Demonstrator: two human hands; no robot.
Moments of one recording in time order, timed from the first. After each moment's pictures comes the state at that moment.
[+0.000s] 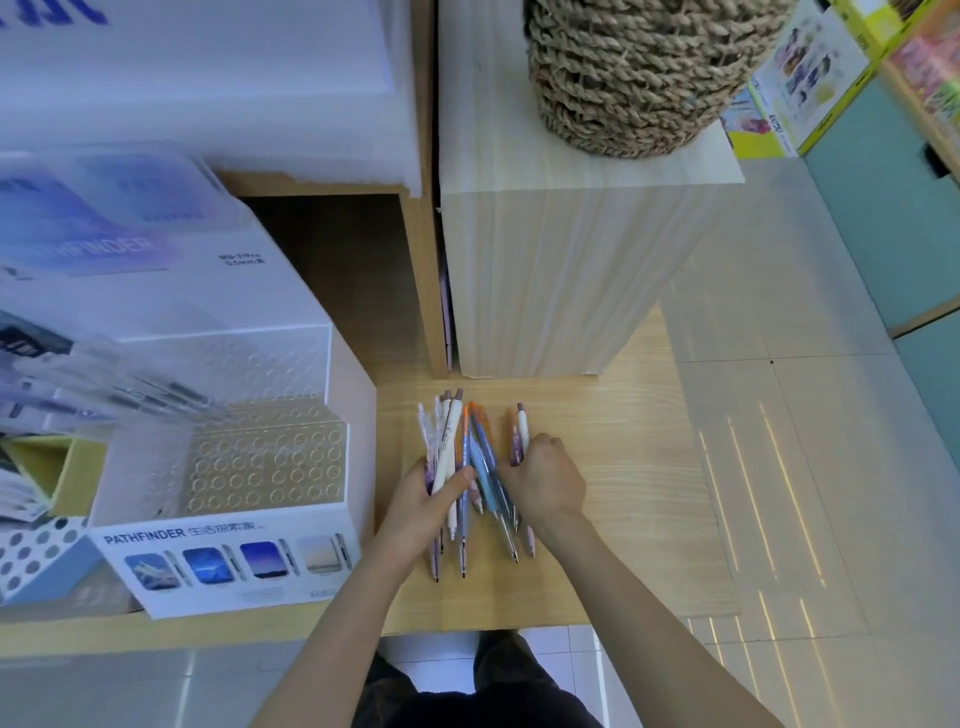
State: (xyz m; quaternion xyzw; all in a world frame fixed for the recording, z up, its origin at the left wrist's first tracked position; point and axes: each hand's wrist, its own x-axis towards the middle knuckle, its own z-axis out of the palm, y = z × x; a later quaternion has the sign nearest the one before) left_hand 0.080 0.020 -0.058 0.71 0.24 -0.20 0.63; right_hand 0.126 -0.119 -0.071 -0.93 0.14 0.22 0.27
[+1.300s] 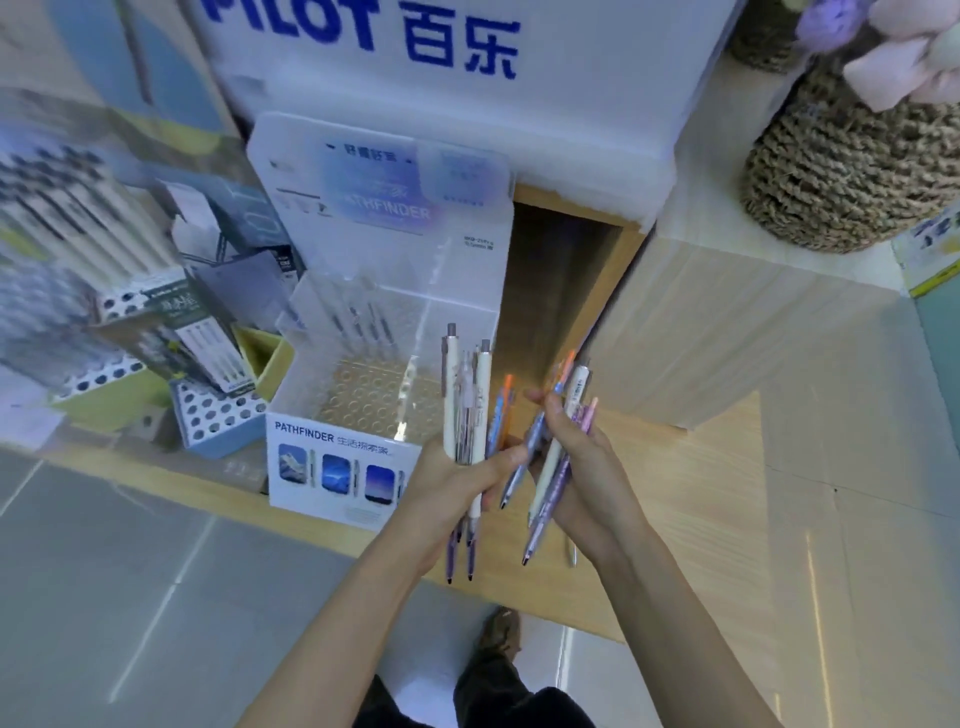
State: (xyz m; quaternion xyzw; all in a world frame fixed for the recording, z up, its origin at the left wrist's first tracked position) left_hand 0.024 0.066 0.055 0.60 0.21 -0.03 0.77; right_hand 0.086 -0.054 0.066 -0.49 0.09 0.32 0.81
